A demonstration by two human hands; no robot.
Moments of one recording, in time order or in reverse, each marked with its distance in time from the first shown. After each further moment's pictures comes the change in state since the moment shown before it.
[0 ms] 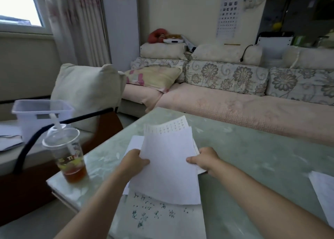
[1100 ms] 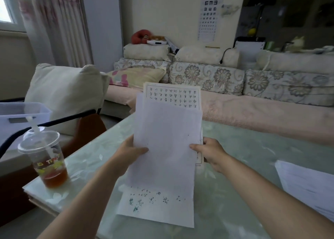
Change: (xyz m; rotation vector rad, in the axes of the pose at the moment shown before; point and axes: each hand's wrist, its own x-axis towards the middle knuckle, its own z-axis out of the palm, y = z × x) left_hand -0.019 0.037 0.001 -0.656 -0.207 0.232; right_hand -0.035 0.008 -0.066 0.306 0.058 -0.126
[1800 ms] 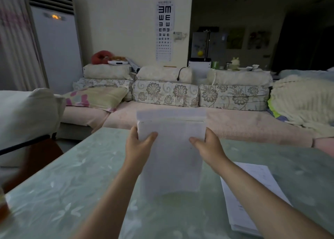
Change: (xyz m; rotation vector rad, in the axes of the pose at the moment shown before) left_hand -0.049 0.099 0.182 -0.153 0.193 0.405; right_hand -0.101 -0.037 -0.141 -0.049 0.378 -0.426
